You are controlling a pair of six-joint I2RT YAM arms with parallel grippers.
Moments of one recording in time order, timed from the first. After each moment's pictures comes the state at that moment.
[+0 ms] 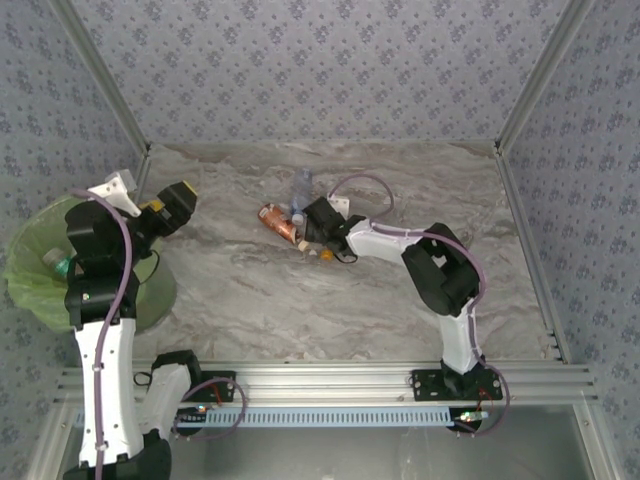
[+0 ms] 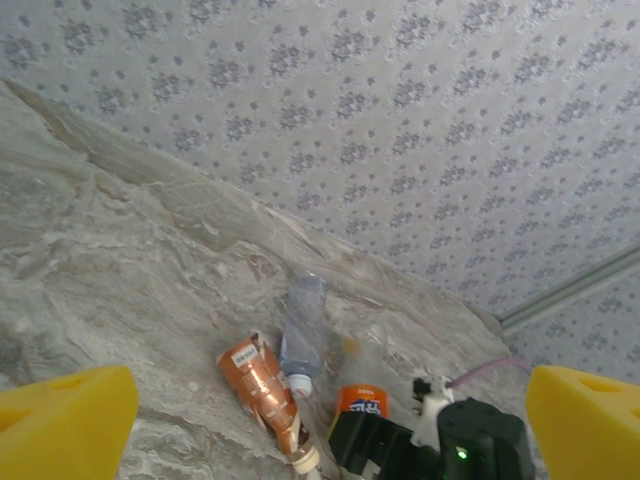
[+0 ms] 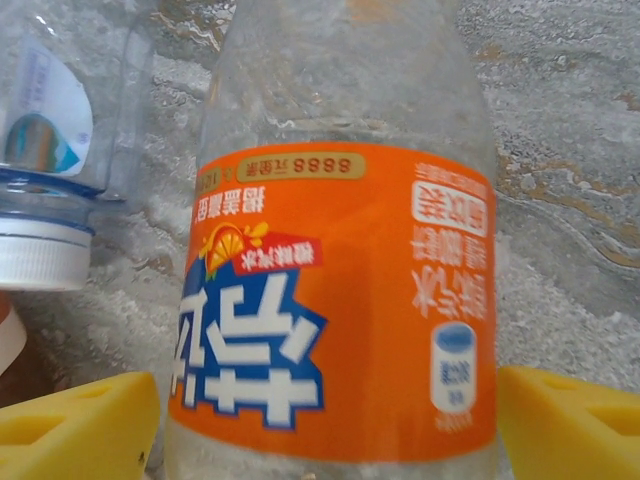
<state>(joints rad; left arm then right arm) 0.12 0.76 1.10 -0.60 0.41 -0.57 0.75 2.01 1.34 -0.30 0.38 0.74</state>
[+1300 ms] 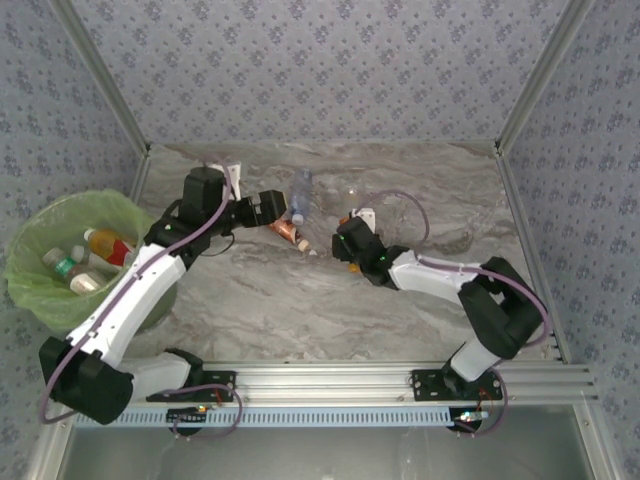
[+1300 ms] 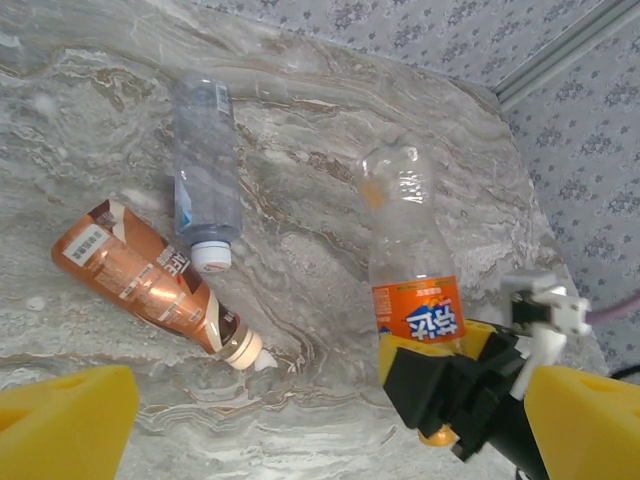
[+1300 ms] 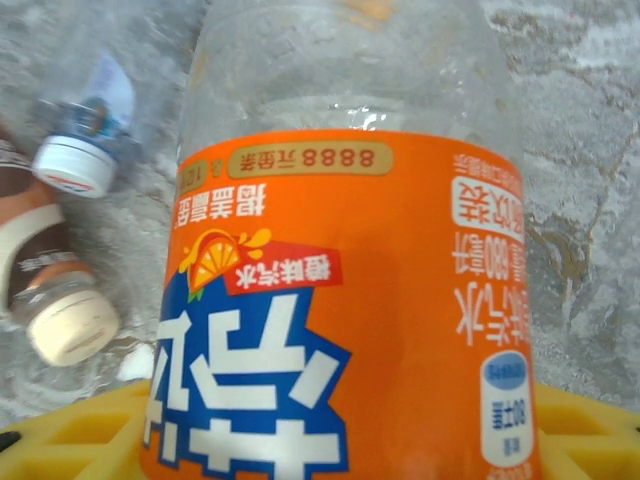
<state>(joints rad) -0.43 1.19 1.11 -0.48 0.22 -0.53 0.75 1.56 0.84 -0.02 0.38 0.55</state>
